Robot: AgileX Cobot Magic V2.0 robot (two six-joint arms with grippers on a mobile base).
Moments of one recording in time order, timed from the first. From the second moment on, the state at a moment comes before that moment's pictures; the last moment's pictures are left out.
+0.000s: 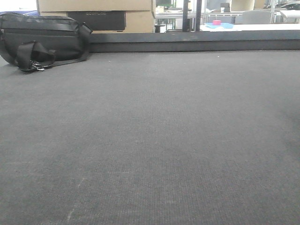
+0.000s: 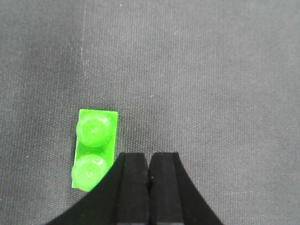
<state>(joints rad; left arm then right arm) 0.00 1.27 -0.95 -0.07 0.85 -0.03 0.10 1.29 -0.90 0.00 1.07 0.03</state>
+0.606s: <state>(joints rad) 0.00 1.27 -0.95 -0.07 0.85 -0.03 0.10 1.47 -0.87 0.00 0.92 0.03</state>
